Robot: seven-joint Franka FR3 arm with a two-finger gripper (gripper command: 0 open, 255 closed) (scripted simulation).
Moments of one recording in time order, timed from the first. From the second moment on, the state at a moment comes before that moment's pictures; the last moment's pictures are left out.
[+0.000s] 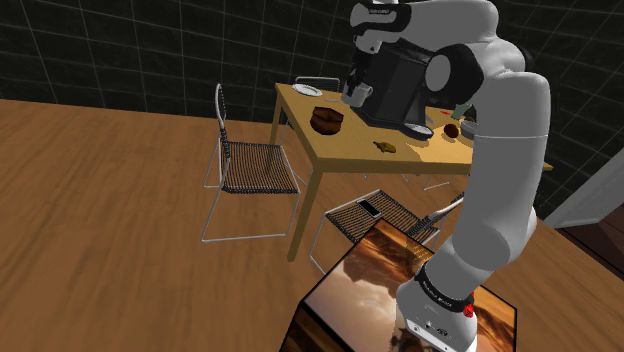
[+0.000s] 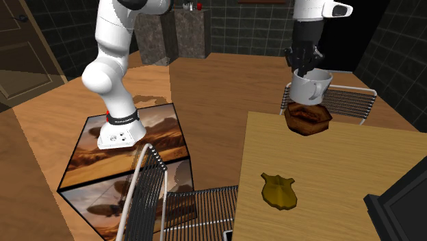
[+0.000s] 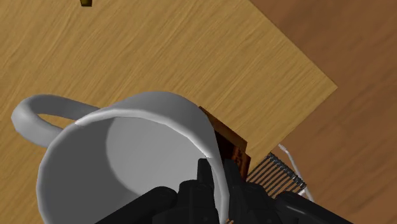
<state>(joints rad) -0.21 0.47 -0.44 -1.25 0.19 1.77 -0.71</state>
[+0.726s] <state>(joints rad) -0.27 0.77 -0.39 -0.81 0.25 1.63 -0.63</state>
